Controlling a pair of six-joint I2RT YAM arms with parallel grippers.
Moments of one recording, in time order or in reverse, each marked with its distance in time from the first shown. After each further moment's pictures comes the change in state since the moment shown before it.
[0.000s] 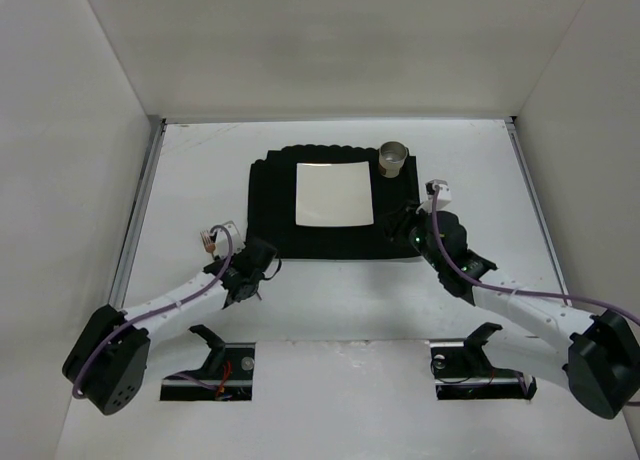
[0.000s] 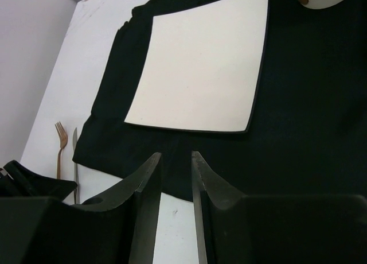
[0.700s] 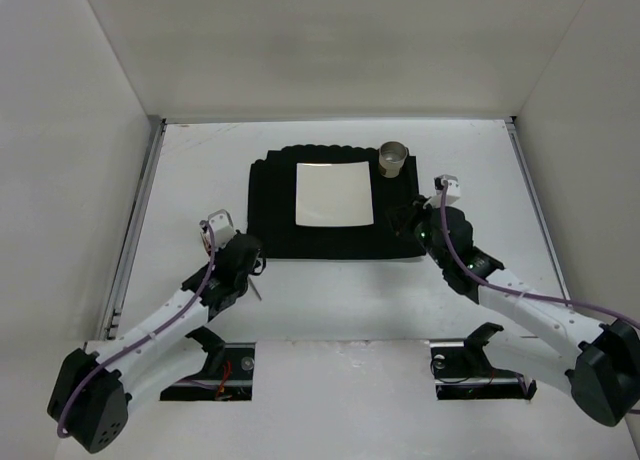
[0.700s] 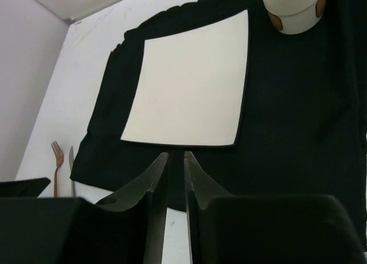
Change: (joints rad) left arm 0.024 -0.241 -0.022 0.197 0.007 0.229; right arm -0.020 -0.042 0.059 -0.091 0.061 -0.013
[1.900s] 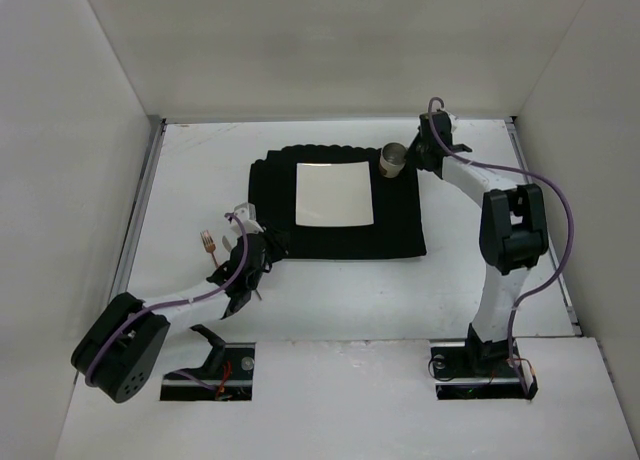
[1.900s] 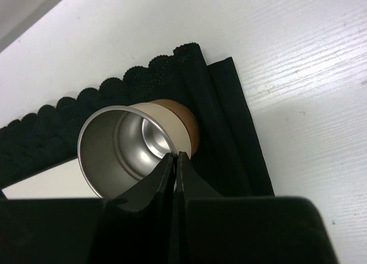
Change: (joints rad) left arm 0.010 0.324 -0.156 0.801 0.303 0.014; right arm -0.407 0.978 0.931 -0.399 -0.086 0.030
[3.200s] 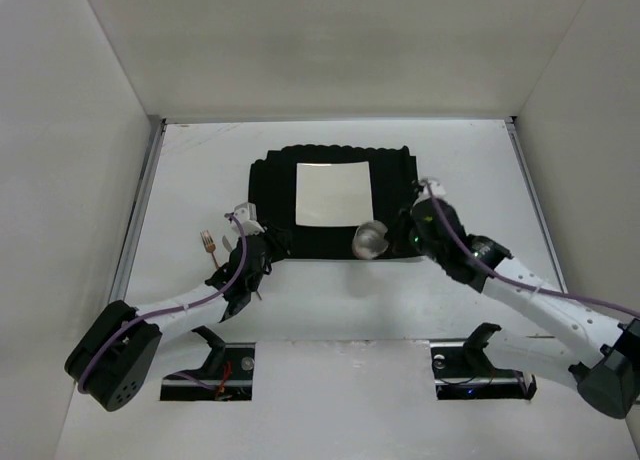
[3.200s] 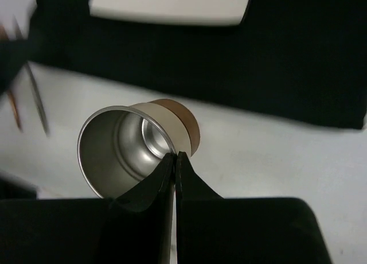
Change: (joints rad) left arm -0.034 -0.050 0.000 -0.002 -0.019 0.000; right arm 0.623 -0.956 -0.697 -0.267 0.085 -0.006
